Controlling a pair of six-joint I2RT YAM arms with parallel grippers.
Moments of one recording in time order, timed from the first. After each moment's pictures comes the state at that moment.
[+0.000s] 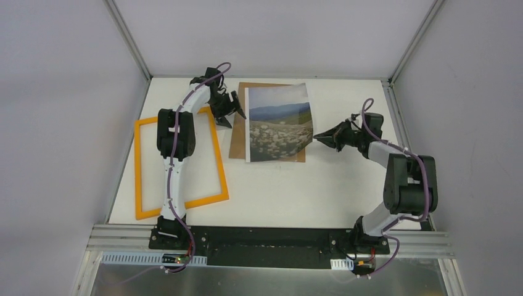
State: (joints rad) left arm -0.18 2.38 2.04 -0.89 0.41 -0.55; right arm -0.02 1.64 0.77 0.22 -0.96 1.19
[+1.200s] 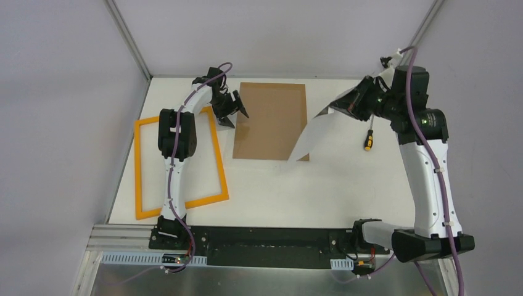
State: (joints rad) left arm -0.19 2.38 2.04 -0.87 0.42 -0.62; right arm 0.13 1.23 1.65 -0.94 -0.48 0.69
